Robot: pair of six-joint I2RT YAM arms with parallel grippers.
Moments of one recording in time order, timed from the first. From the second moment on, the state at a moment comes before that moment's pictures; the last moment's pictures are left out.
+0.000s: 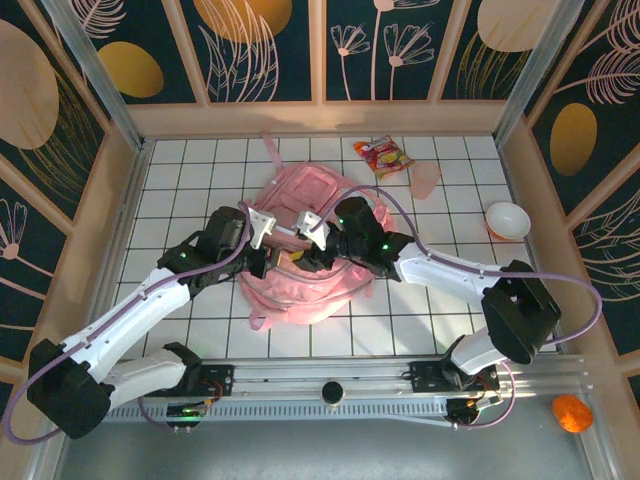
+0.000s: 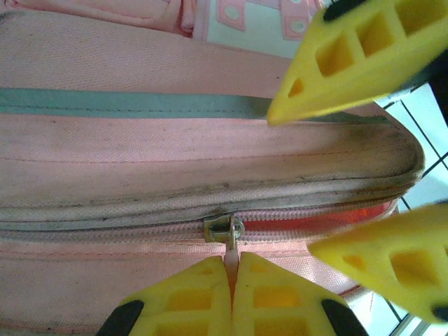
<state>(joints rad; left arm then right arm) -0.60 1.09 0.84 -0.54 0.23 -0.25 0.83 1.48 0.94 0.04 -0.43 -0.30</state>
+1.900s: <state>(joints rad) -0.60 1.05 0.87 -0.37 0.36 0.77 0.59 1.27 0.90 -0.39 -0.87 -0.87</state>
